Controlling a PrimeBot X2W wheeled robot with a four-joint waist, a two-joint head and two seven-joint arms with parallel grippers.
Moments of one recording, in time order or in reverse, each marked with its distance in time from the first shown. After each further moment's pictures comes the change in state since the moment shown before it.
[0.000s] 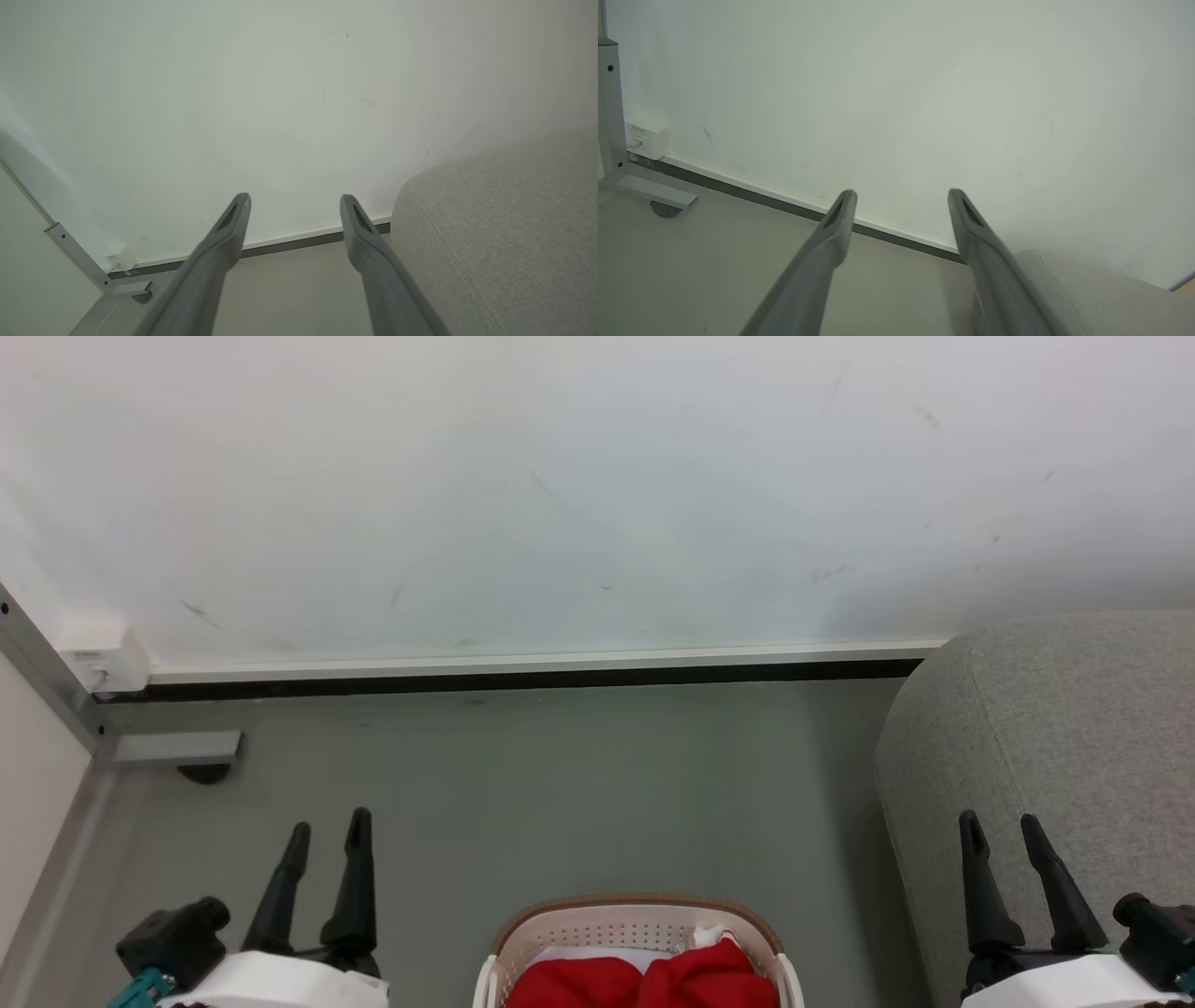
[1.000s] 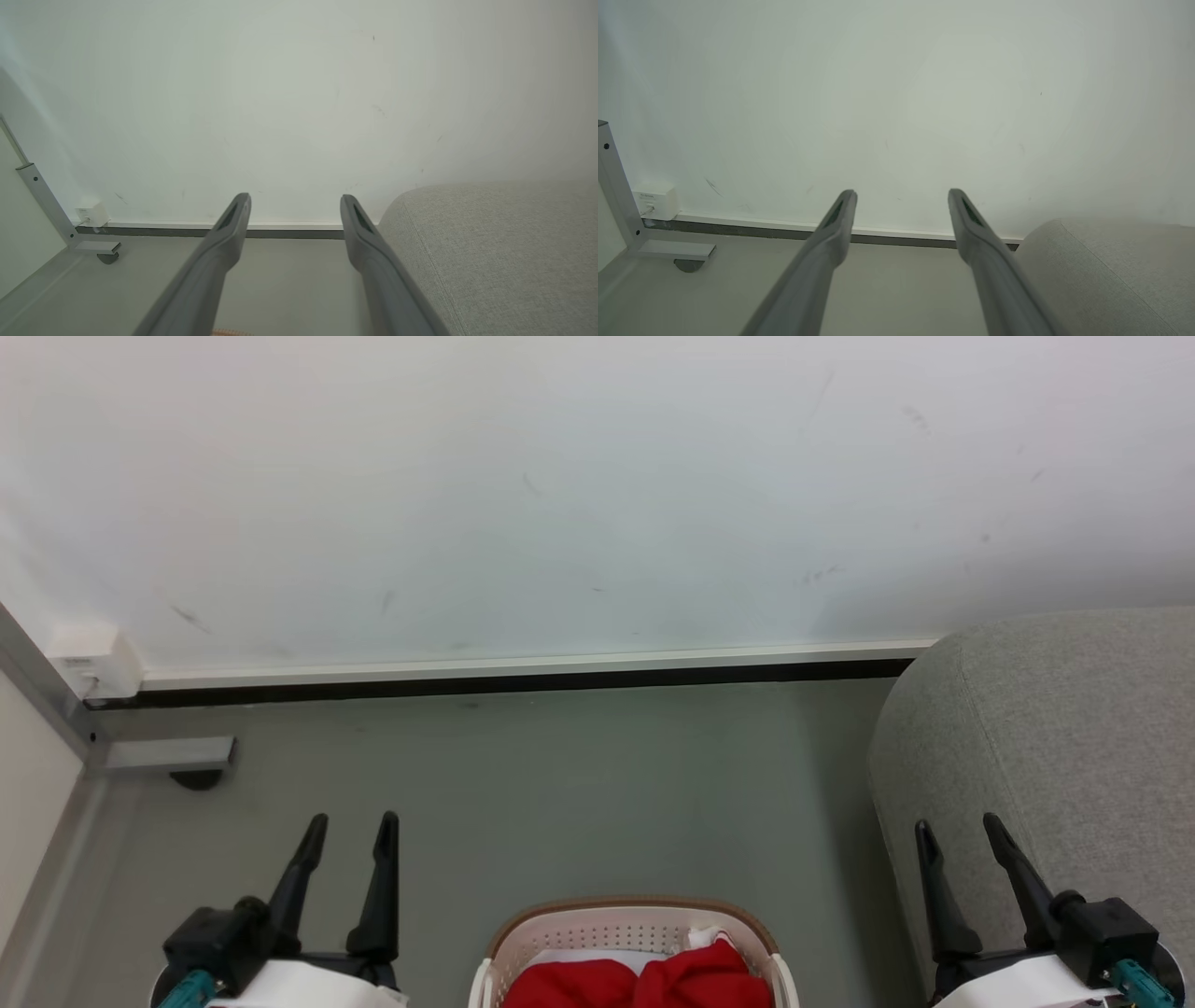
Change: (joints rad) left arm -0.001 0.005 -0.026 0.010 0.239 -0.016 -0.066; right arm -0.020 0.054 -0.025 0.042 -0.281 0.000 -0.003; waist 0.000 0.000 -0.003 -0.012
